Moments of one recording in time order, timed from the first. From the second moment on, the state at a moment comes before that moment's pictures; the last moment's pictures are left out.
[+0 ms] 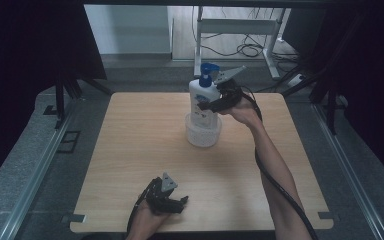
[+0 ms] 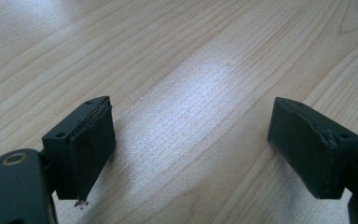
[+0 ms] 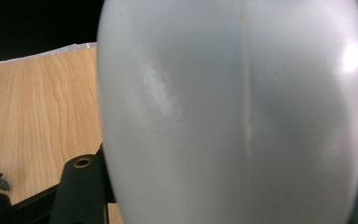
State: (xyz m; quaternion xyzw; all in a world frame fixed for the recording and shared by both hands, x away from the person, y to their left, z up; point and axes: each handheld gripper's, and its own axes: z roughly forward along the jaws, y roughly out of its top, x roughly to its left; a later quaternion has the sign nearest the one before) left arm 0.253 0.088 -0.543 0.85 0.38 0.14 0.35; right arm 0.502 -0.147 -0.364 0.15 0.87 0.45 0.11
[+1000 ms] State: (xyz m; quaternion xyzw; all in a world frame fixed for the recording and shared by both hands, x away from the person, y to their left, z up) left arm 0.253 0.088 -0.543 0.85 0.38 0.14 0.35; right arm 0.507 -0.143 -0.410 0.15 0.88 0.44 0.10
